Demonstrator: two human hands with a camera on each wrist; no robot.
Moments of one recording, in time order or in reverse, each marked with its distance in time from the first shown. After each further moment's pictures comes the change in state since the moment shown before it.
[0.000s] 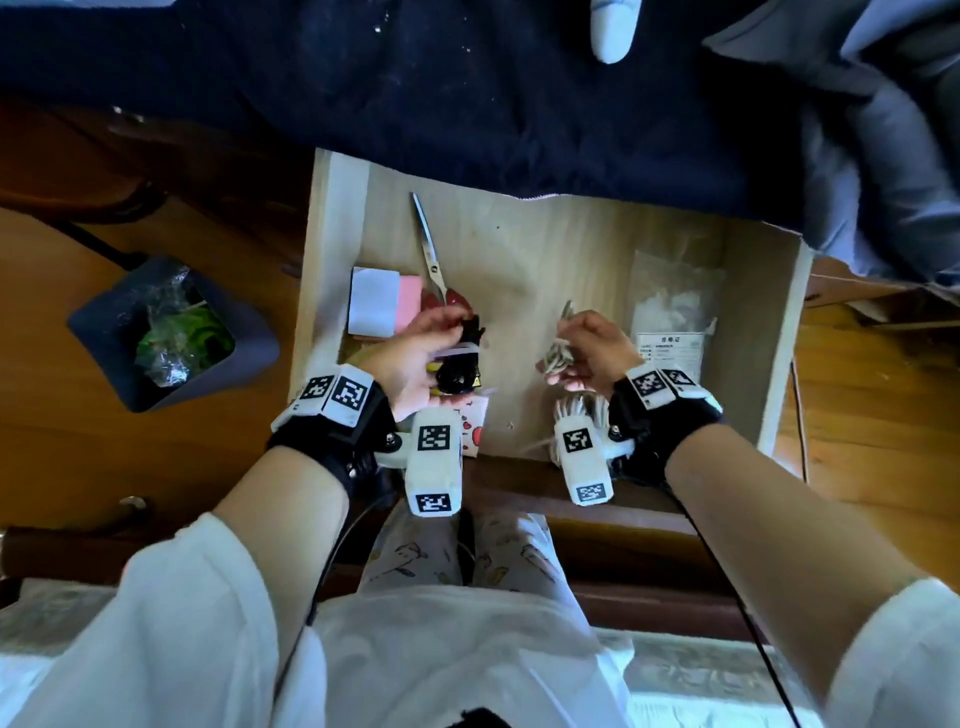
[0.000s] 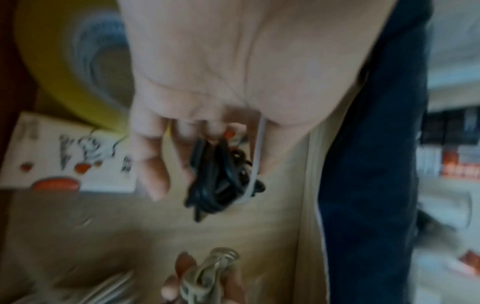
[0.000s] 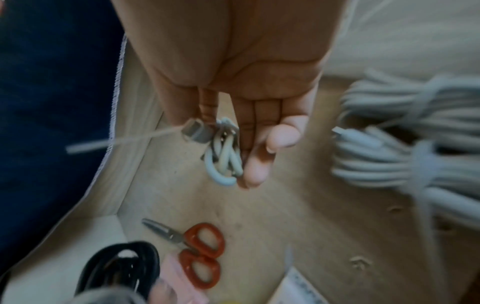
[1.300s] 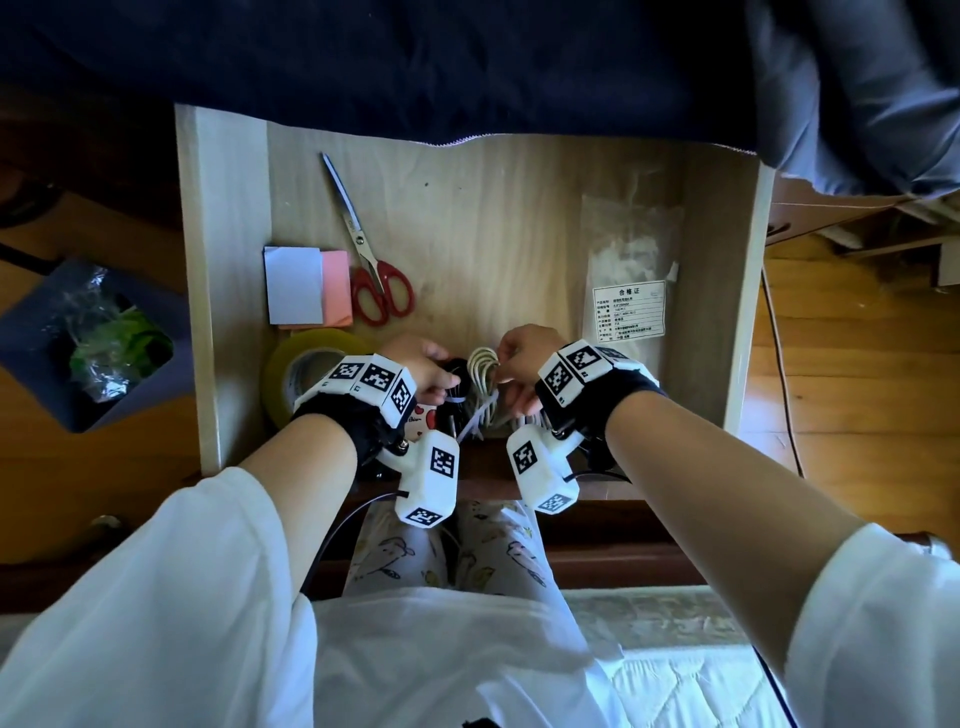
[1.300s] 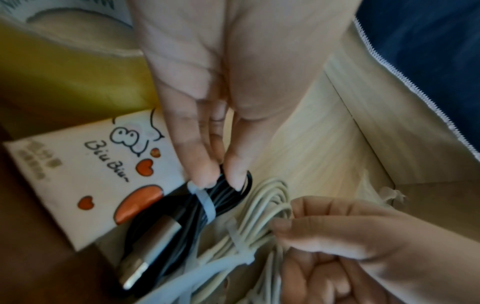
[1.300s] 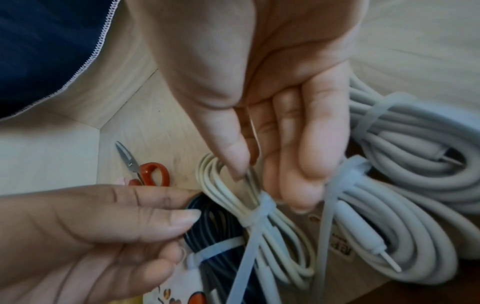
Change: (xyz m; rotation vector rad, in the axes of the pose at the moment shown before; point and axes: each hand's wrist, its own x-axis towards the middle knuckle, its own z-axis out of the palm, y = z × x) left_hand 0.075 -0.045 0.021 0.721 0.074 -0.089; right_hand 0.016 0.031 -0.002 -0.886 -0.121 0.089
